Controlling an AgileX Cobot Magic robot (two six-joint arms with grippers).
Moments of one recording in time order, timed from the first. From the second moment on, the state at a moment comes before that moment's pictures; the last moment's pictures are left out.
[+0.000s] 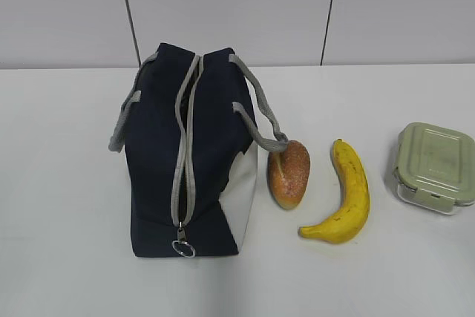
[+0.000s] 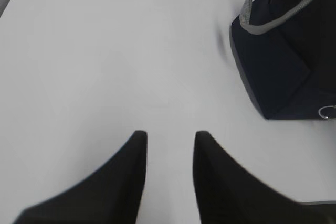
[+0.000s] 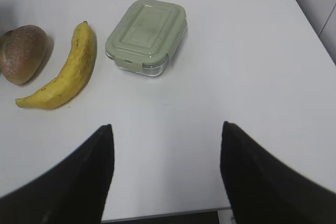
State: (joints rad) left arm -0.05 -0.01 -0.52 0.00 1.11 -0.04; right arm -0.05 -0.02 -0.51 -0.10 1.14 0.02
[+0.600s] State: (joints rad) left arm -0.05 0.50 -0.89 -0.08 1.10 -0.04; right arm -0.05 -0.02 -0.51 -0.10 1.14 0.02
